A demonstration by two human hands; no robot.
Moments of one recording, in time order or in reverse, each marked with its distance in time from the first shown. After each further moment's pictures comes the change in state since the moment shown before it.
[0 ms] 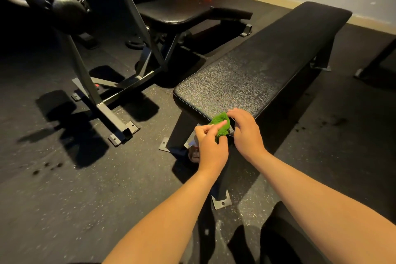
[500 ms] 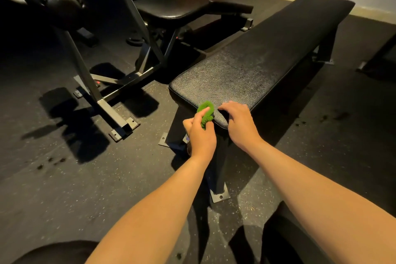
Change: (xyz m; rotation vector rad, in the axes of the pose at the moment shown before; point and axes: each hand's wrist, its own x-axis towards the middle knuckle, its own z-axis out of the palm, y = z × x) left_hand 0.012 0.009 0.001 -0.074 0.147 -0.150; right_hand 0.008 0.012 0.000 -0.030 -0.124 0.004
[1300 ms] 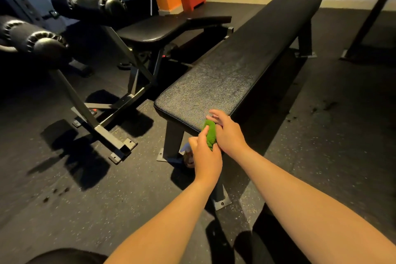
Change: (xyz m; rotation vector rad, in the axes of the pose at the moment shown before) left_hand -0.057 0.015 0.022 0.291 -0.179 0.071; right_hand -0.025 -0.009 -0.018 0.543 0.042 0.330
